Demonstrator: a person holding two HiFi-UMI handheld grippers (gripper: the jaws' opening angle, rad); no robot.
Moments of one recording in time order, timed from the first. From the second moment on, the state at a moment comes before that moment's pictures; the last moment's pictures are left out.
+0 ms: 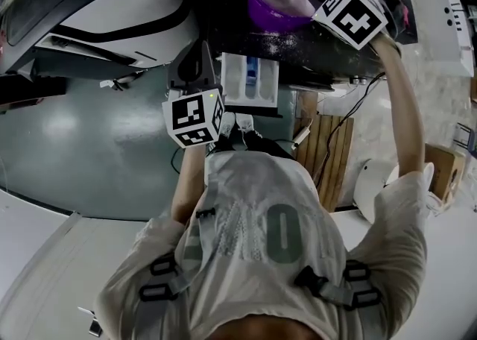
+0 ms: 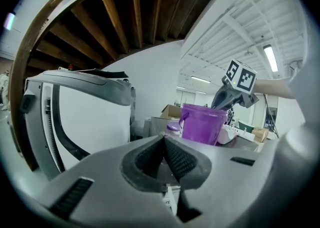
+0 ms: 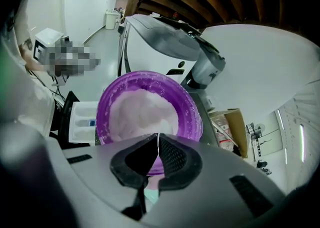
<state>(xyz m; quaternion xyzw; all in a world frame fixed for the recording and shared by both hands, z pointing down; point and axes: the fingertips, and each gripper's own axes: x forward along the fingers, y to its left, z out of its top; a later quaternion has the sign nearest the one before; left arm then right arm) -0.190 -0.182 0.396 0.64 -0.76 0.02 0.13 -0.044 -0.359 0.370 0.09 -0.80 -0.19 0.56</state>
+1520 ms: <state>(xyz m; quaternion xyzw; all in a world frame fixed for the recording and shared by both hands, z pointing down) -0.194 -0.180 0.368 0.64 -0.76 0.04 0.09 -0.050 -0.345 0.310 0.07 -0.86 0.44 0.24</state>
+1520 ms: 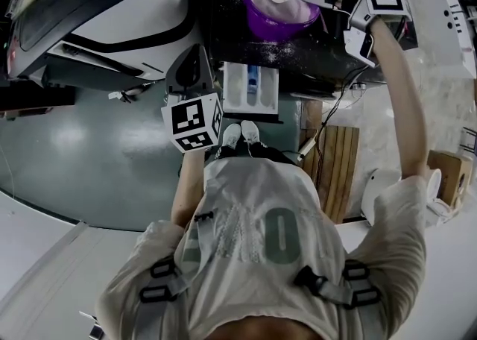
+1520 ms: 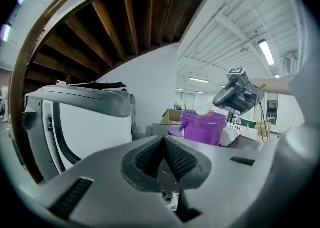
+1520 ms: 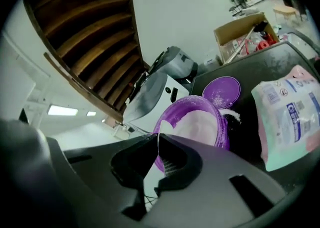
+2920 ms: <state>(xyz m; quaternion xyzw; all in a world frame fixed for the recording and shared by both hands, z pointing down) -0.180 -0.191 0.341 0.68 -0.73 0.04 0.05 -0.009 -0.206 0.342 0.06 -0.70 0.69 -0.14</state>
